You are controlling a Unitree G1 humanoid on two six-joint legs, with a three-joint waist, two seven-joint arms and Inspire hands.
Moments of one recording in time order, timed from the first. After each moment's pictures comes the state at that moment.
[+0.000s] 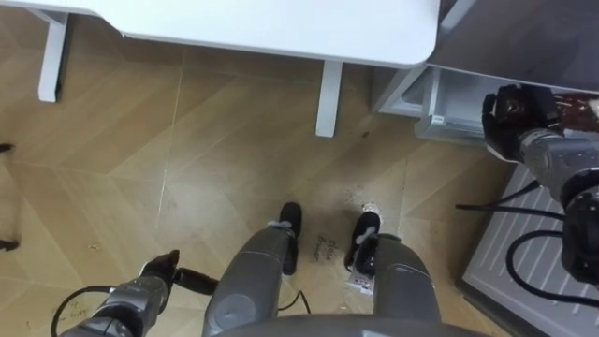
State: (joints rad) left arm -0.09 0.31 -0.28 1.22 -0.18 0.11 -0.01; right arm -0.64 -0.49 -0.12 1.40 1.57 0.16 -0.09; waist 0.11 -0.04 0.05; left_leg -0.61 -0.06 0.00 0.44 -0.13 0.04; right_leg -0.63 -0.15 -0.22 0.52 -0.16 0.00
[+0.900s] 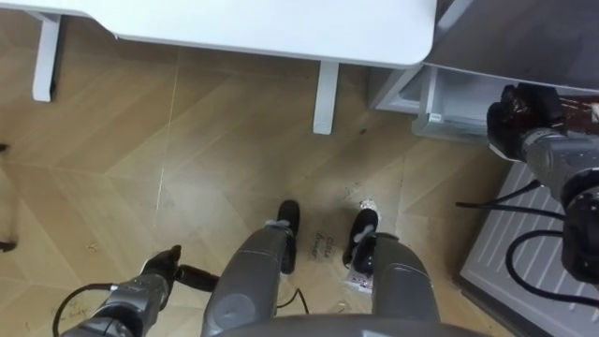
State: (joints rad) left arm -0.09 0.30 -0.28 1.22 -0.18 0.09 -0.01; right arm -0.64 -0.49 -0.13 1.40 1.57 0.14 -0.09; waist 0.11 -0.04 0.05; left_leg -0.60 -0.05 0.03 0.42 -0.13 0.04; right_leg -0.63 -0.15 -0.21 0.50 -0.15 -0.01
